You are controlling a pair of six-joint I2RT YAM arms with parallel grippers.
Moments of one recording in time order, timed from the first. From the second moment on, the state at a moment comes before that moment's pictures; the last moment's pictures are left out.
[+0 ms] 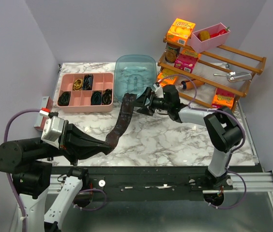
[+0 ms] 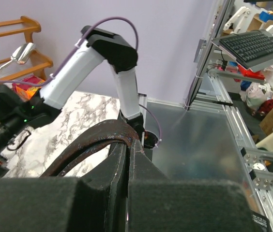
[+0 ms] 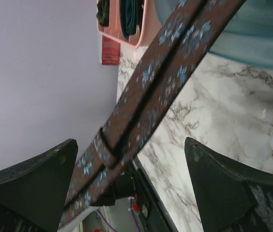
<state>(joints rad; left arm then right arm) -0.18 0.52 1.21 -0.21 1.25 -0.63 0.55 1.82 1.00 0.50 -0.61 1.09</state>
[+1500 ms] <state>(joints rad) -0.18 0.46 1.17 -0.05 1.29 -0.75 0.61 2.00 1.21 0.41 -0.58 1.06</state>
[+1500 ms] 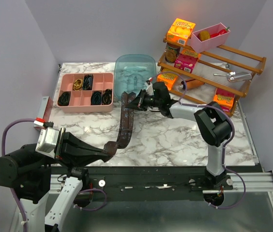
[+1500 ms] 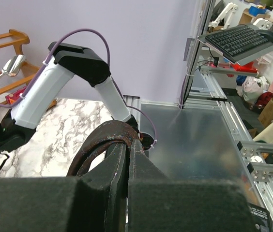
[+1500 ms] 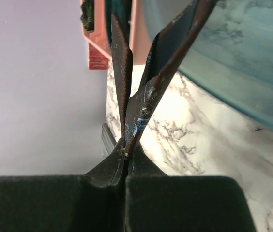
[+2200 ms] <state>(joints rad) -0.18 0.58 0.96 -0.02 1.16 -0.66 0.46 1.73 0.86 0.40 -0.51 0.94</state>
